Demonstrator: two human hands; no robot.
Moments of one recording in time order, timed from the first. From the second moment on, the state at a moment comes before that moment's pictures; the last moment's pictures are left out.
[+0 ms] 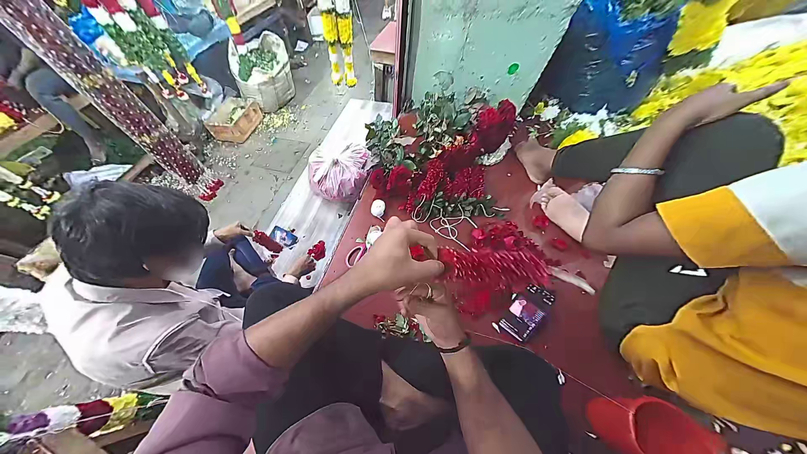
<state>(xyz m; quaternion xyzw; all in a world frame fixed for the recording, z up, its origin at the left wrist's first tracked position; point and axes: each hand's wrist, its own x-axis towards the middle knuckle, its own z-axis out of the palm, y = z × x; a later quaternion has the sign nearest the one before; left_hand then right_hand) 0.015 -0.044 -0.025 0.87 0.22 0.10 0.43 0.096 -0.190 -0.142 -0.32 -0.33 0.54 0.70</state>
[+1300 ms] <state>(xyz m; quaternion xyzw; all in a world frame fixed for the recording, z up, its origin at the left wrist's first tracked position) -0.116 0.002 -0.133 0.75 0.43 0.01 0.49 0.148 -0.102 -0.251 -0.85 -0.27 0.27 0.37</state>
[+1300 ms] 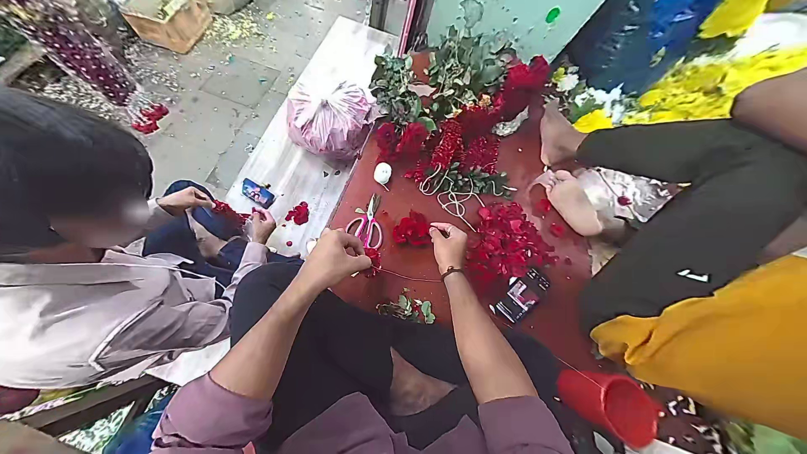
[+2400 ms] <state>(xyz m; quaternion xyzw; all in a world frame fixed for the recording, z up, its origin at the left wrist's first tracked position) -0.104 -0.016 -0.138 0.75 0.45 -0.07 0.48 0.080 -0.170 -0.160 -0.64 -0.25 0.38 0.61</state>
